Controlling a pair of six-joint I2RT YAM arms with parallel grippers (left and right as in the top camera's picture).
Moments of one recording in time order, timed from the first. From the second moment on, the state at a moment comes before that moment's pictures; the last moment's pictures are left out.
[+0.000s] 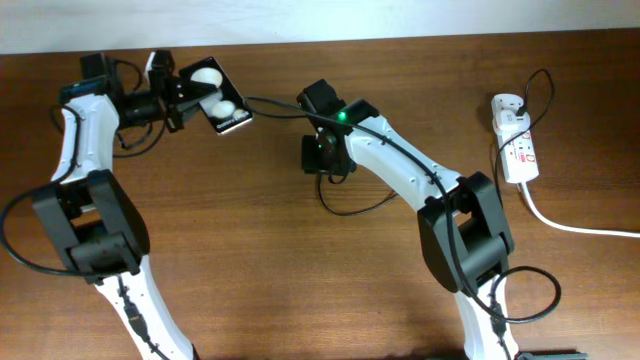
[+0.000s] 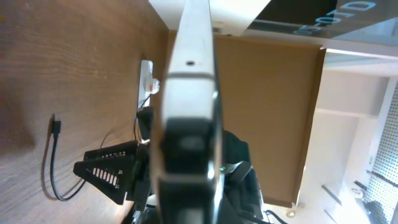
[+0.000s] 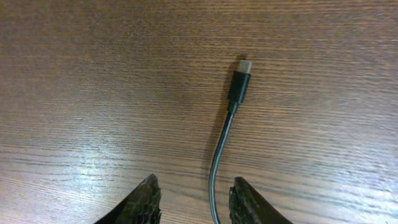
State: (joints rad) left arm 0.26 2.29 1.96 -1.01 1.51 -0.29; right arm 0.55 2.20 1.80 -0.88 -0.12 0.58
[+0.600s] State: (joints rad) left arm 0.36 2.29 1.96 -1.01 1.51 -0.29; right arm 0.52 2.28 1.80 -0.75 -0.13 0.58
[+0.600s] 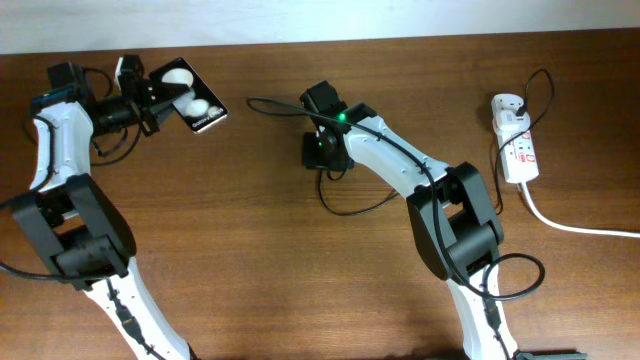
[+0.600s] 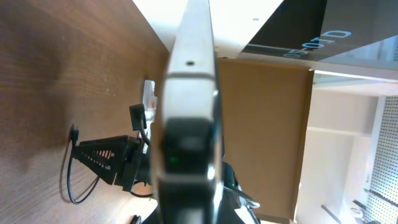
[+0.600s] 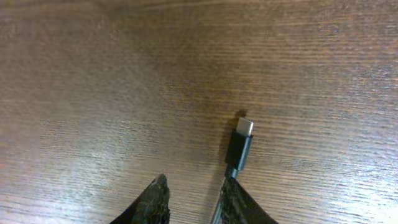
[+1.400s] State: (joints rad) left arm 0.36 2.29 1.96 -1.03 1.51 -0.26; right arm 0.52 2.30 1.78 -0.75 -0.03 0.61
